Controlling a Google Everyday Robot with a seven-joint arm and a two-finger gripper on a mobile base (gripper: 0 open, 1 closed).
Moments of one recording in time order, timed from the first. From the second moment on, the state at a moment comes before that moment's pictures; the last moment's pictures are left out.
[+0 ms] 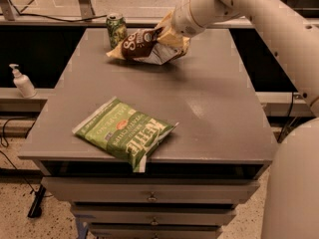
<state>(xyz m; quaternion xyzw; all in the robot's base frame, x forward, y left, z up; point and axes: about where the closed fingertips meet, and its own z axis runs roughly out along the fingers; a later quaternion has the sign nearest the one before) 0.748 -0.016 0.919 -0.65 0.61 0.07 0.44</state>
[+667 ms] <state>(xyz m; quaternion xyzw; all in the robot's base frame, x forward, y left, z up) 0.754 0.007 0.917 -0.67 0.60 0.08 0.43</state>
